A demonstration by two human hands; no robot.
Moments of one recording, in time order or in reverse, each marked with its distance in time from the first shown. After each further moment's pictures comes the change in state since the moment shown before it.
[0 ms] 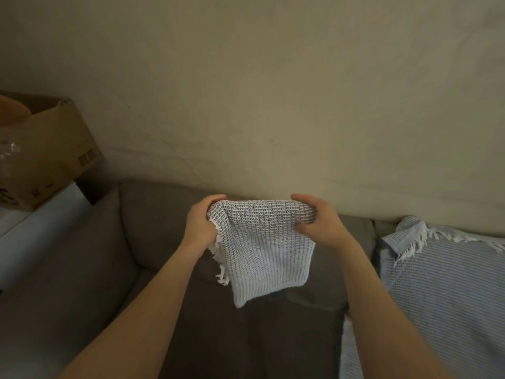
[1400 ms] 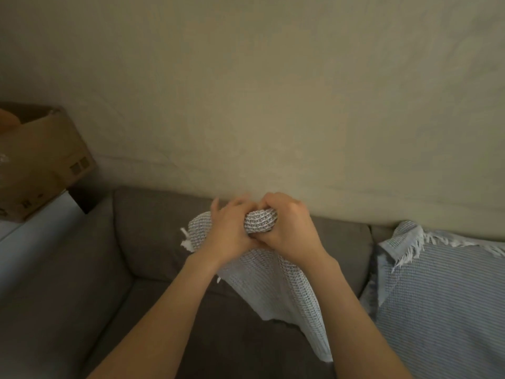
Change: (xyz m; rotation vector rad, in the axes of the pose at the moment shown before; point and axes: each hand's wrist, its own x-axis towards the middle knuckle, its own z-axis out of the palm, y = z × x) left_hand -0.007 0.068 0.037 0.387 -0.301 0.332; right_hand -0.014 -0.073 0.032 -0.182 0.232 -0.527
